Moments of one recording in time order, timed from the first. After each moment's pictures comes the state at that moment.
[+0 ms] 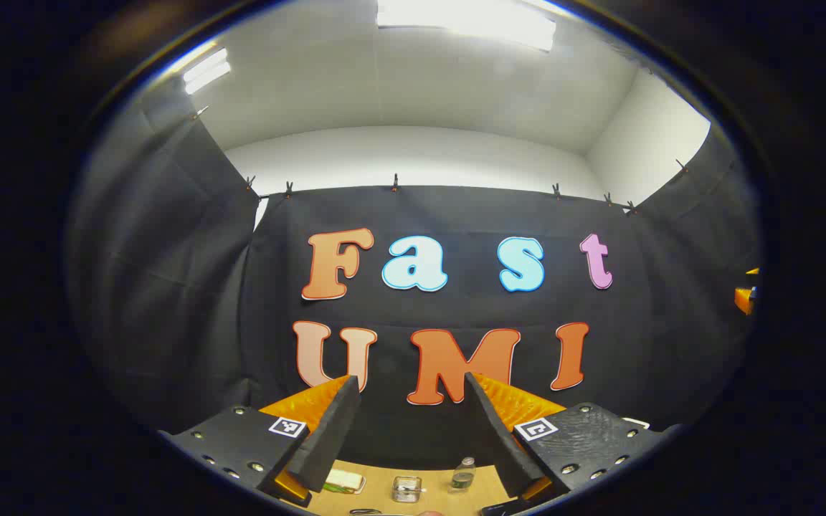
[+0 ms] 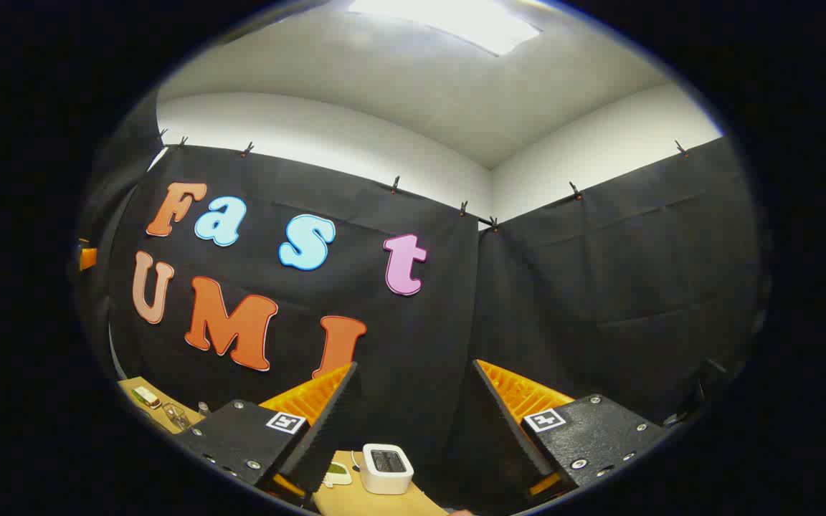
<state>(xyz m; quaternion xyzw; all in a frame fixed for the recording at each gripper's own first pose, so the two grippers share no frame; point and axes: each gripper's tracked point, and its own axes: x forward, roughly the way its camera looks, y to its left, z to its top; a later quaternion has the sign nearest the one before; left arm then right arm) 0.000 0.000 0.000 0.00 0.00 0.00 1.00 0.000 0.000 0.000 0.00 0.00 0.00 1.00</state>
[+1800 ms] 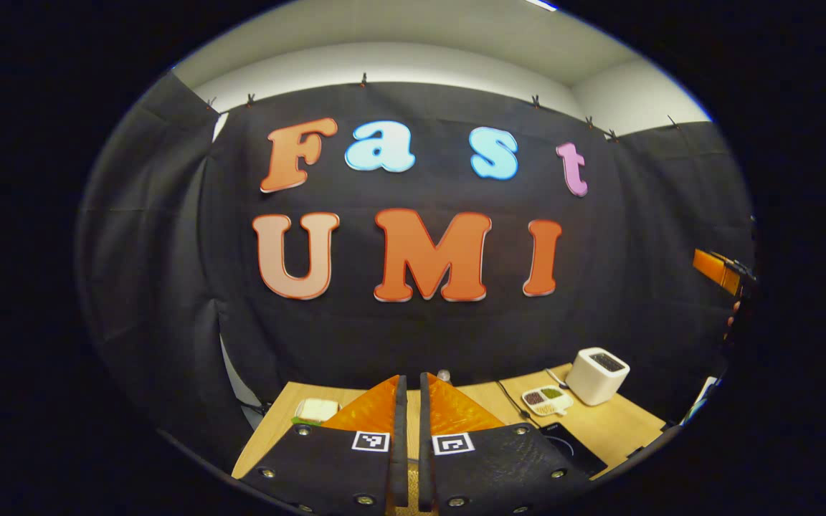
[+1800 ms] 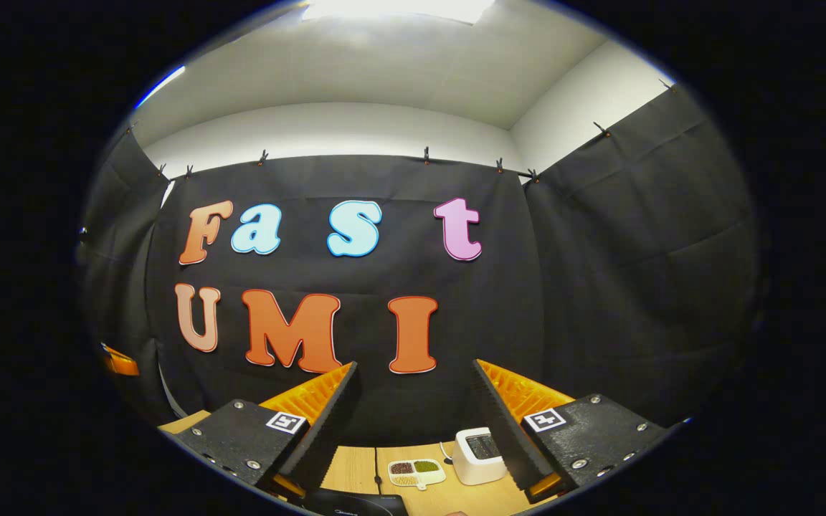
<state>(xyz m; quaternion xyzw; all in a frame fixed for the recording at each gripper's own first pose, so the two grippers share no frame) -0.044 -0.018 -0.198 0.01 0.27 -0.08 0.96 0.022 0.123 -0.052 0.11 0.05 0.10 0.99</state>
